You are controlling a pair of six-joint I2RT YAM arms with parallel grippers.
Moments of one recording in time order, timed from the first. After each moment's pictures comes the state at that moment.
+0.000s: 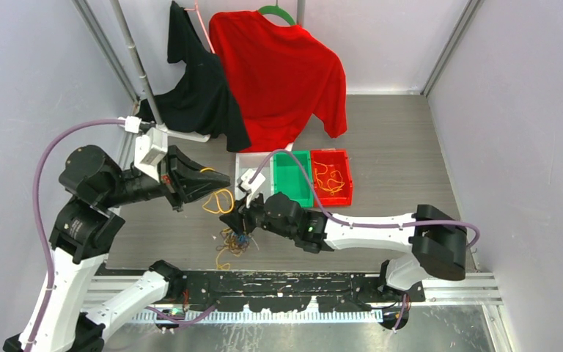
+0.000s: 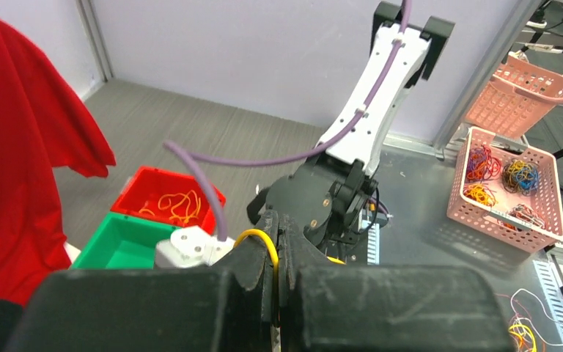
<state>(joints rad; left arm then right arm) -0.48 0.80 1.35 -0.49 0.86 -0.15 1.24 1.45 0.88 0.41 0.15 0.32</state>
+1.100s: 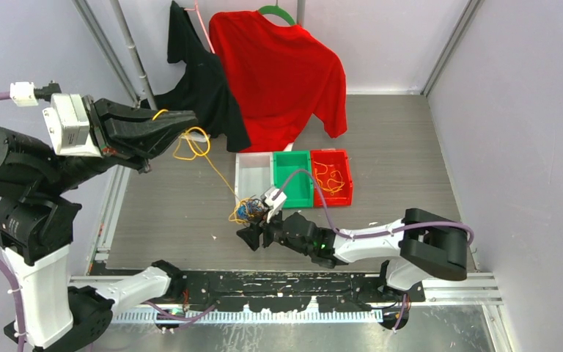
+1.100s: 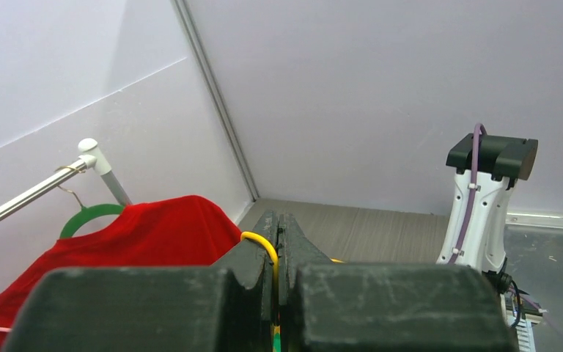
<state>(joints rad) -0.48 1.05 2.00 -0.55 0.68 0.03 1.25 1.48 0.56 0.74 0.23 0.43</state>
